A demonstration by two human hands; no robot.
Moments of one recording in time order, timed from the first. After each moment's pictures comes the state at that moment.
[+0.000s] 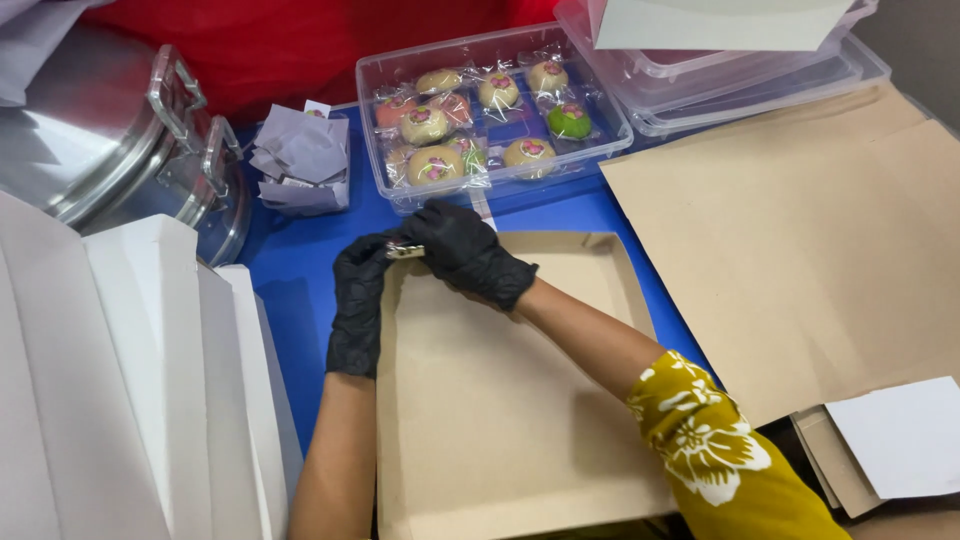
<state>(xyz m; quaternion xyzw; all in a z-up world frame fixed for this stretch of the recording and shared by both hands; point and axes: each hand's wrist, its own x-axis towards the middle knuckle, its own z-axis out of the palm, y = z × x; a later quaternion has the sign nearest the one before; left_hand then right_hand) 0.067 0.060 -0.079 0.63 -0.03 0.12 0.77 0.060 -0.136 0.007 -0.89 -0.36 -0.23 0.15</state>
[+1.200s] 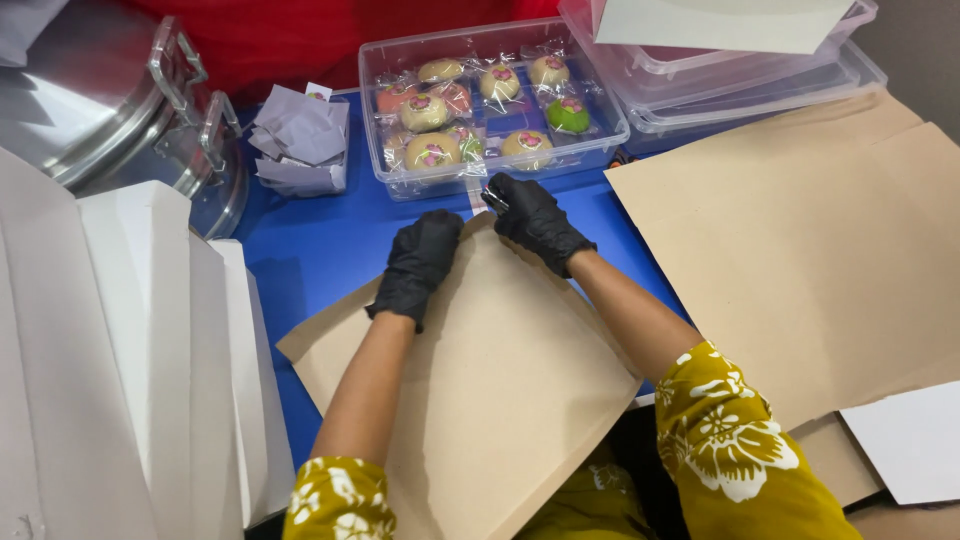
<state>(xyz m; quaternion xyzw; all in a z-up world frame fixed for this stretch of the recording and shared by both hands) 0.080 -0.027 -0.069 0.96 -0.23 0.11 0.11 0.048 -0.239 0.038 -0.93 -0.08 0.03 0.35</state>
